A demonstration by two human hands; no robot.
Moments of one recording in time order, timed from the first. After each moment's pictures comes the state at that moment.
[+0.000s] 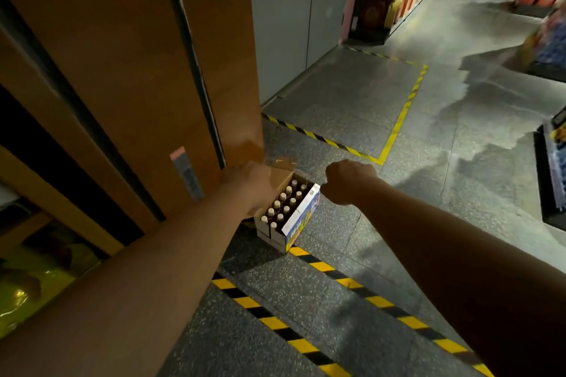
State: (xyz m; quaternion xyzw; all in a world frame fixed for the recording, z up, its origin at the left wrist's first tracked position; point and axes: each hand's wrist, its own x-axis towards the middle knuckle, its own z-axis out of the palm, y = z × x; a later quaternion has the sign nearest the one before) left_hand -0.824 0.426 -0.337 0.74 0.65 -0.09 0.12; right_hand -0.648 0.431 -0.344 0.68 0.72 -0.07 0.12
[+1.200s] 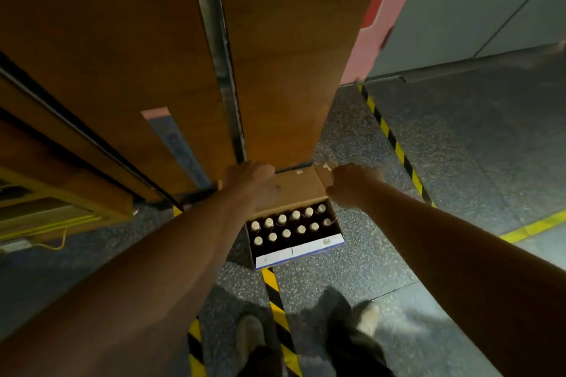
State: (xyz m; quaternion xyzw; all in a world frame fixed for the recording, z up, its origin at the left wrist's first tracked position) left_hand -0.787 0.794 -0.507 0.46 0.83 -0.07 0.30; right_hand -0.644 0.903 -0.503 0.42 0.86 -0.07 0.29
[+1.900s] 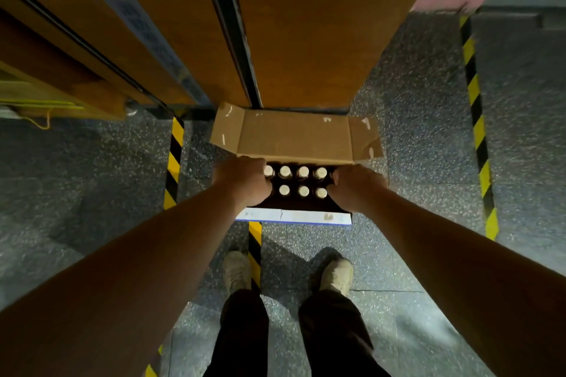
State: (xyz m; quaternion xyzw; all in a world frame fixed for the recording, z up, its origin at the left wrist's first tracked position) left_hand -0.741 0.832 -0.732 0.30 0.88 -0.09 0.35; right_hand -0.624 0.990 -0.748 0.28 0.88 -0.14 0.37
